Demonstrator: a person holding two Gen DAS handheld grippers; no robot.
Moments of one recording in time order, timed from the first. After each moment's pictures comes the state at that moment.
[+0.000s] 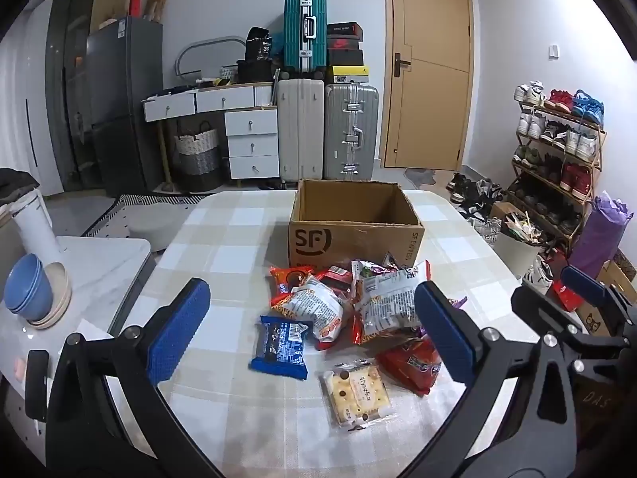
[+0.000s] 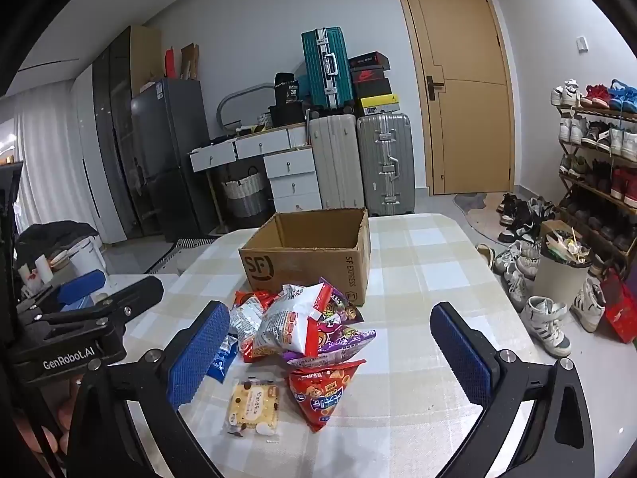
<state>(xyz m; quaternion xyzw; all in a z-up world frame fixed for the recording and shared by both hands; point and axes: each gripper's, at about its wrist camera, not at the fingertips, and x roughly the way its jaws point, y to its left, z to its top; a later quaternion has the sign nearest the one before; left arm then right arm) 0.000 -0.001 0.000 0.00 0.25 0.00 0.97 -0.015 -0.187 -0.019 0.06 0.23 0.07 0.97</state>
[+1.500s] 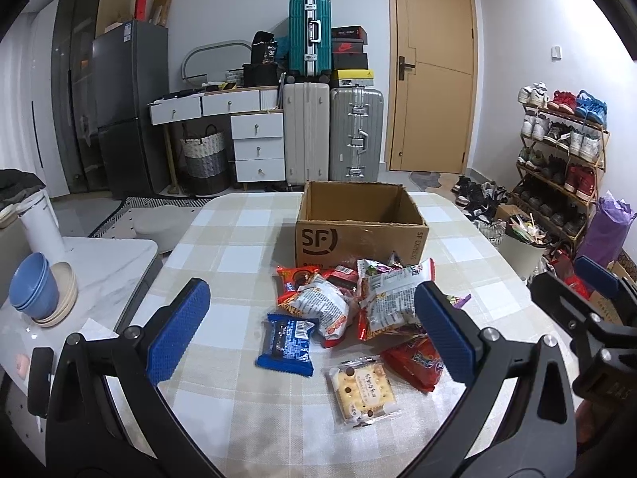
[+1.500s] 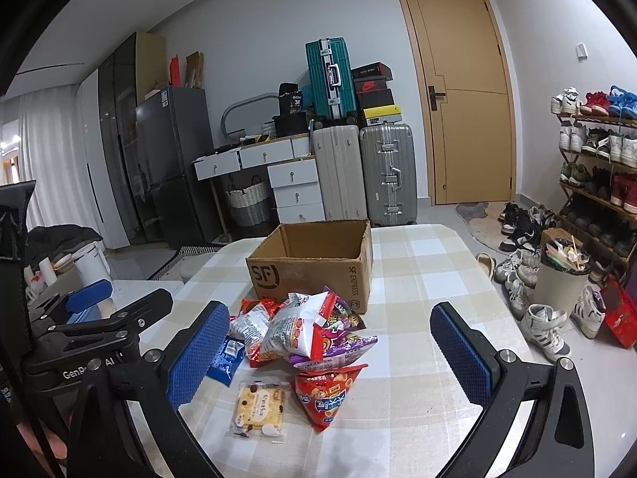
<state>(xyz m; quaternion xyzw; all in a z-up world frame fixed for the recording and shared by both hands) -0.014 -0.004 0.002 0.00 0.24 0.01 0.97 -0.030 -0.187 -0.009 0.06 0.21 0.07 0.97</state>
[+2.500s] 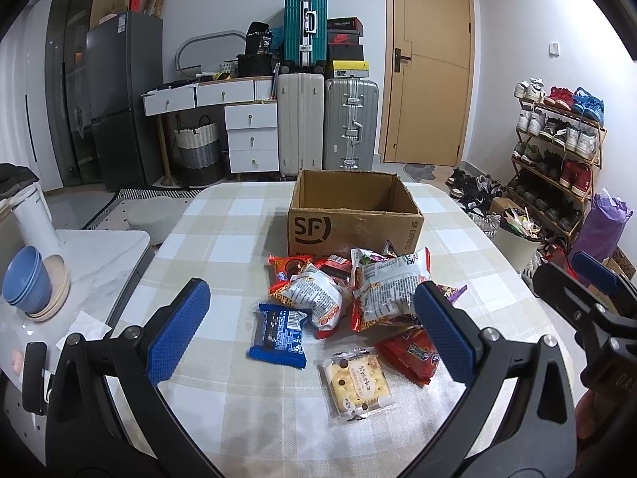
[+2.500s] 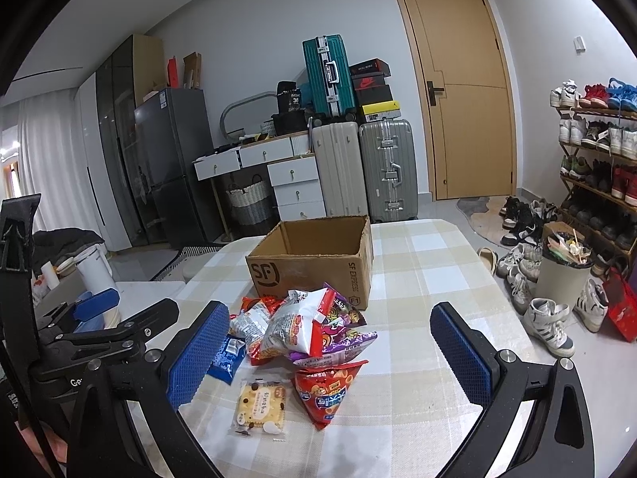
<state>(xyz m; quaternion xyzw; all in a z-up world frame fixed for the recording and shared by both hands) -0.003 -0.004 -0.013 -0.01 0.27 0.00 0.96 -0.029 -0.188 -0.012 0.06 0.22 0.07 0.97</state>
